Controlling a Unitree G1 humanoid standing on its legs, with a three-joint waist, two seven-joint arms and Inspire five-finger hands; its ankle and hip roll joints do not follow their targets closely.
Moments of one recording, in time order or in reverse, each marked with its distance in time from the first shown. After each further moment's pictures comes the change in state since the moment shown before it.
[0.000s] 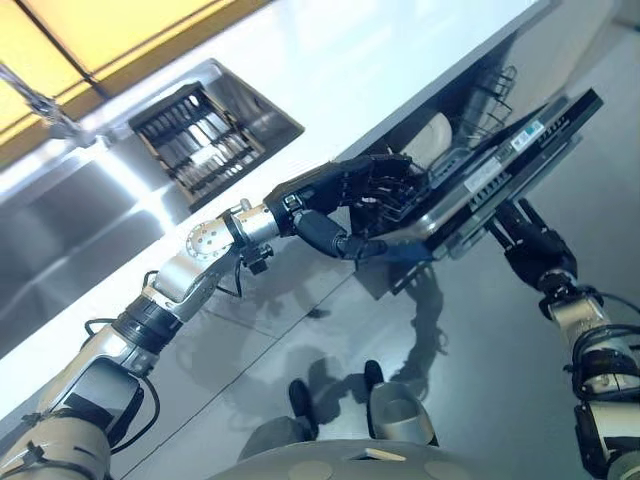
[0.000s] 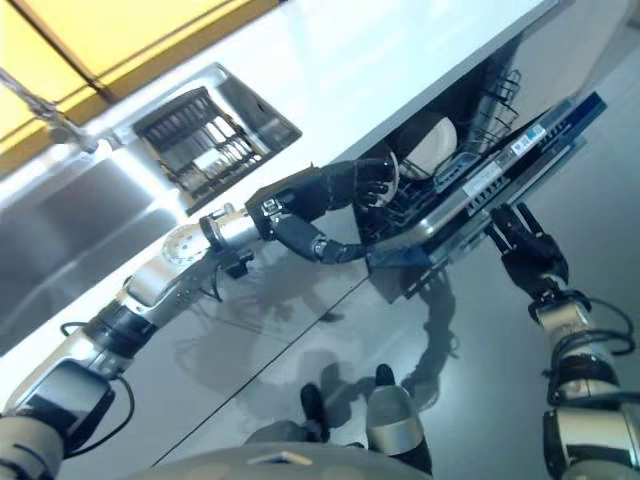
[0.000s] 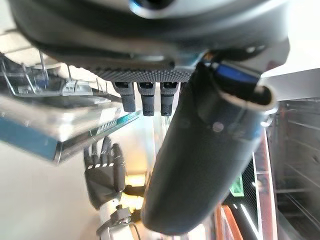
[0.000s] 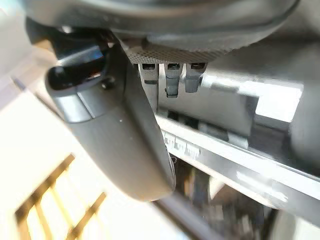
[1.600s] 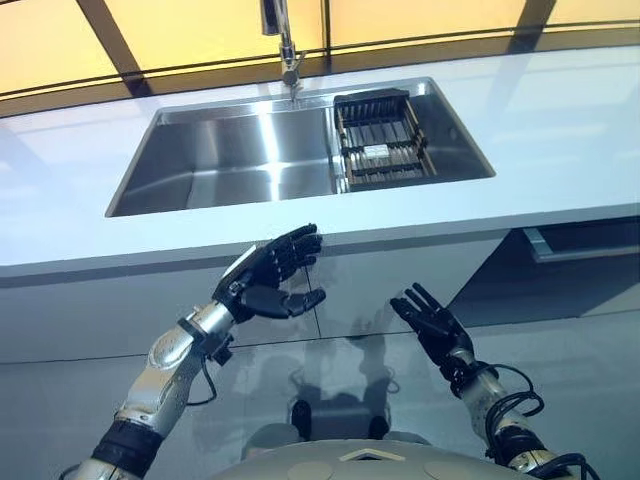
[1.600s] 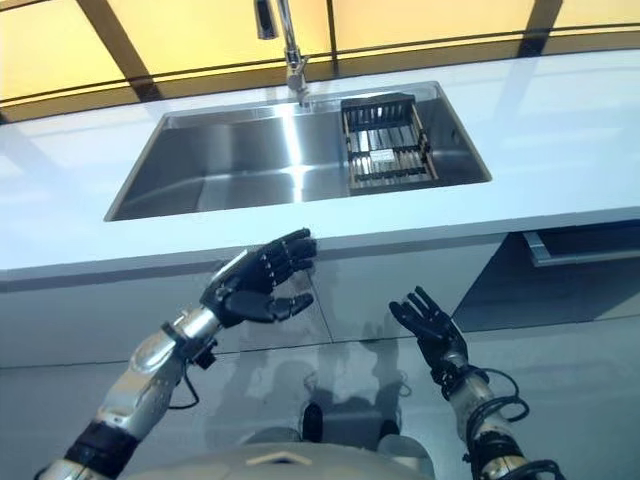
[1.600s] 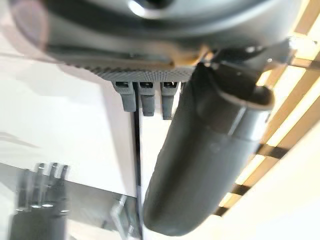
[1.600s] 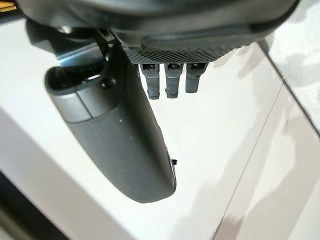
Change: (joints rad) left arm 0.626 -0.088 0.273 0.023 0.094 -0.057 -0.021; right arm 0.381 0.375 0.139 -0.095 -0.411 -0.207 -0.124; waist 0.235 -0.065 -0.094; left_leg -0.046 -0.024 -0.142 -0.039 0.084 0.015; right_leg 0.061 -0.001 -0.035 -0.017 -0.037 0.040
